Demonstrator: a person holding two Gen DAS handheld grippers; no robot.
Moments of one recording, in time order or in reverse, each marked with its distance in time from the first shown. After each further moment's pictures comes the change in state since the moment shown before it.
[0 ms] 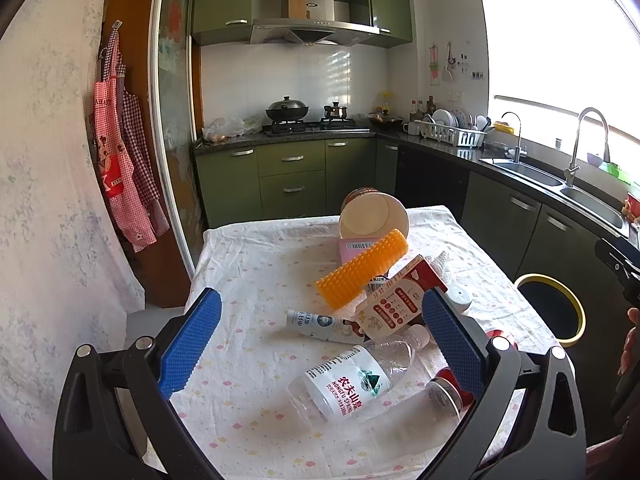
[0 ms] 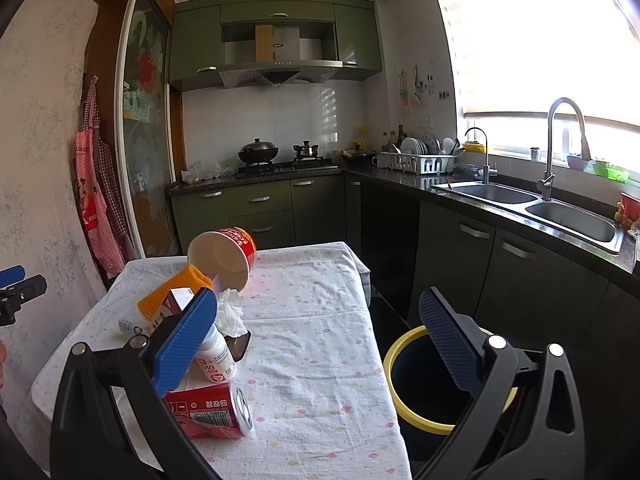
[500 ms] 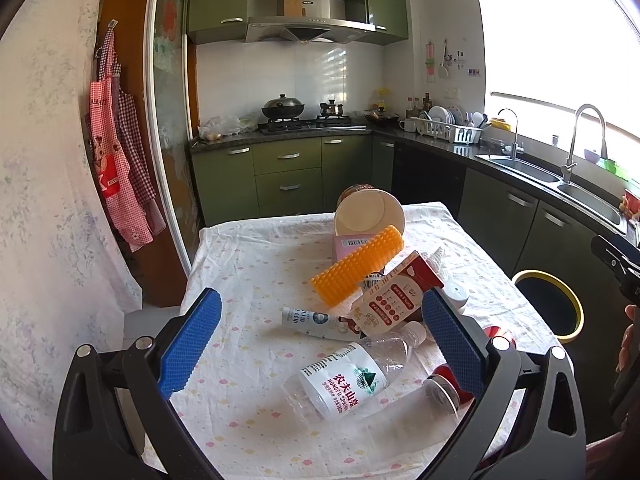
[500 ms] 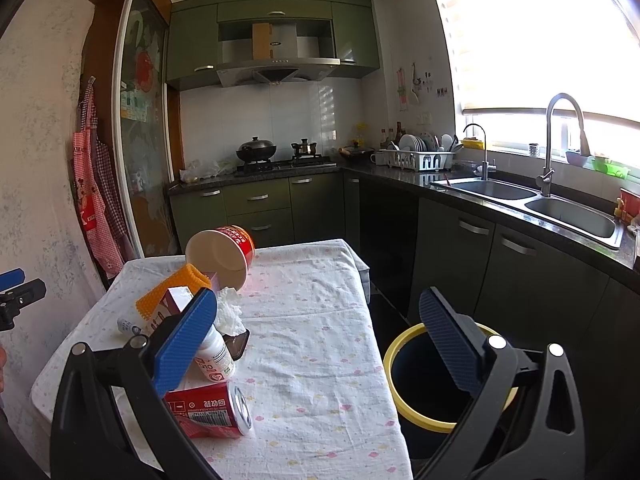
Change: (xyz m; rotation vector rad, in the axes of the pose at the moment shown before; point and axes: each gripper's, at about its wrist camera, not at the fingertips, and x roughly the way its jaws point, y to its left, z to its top) left arm 0.003 -0.003 -0.002 0.010 0.010 -0.011; right arm 0.003 0.000 -0.003 0.005 0.005 -0.001
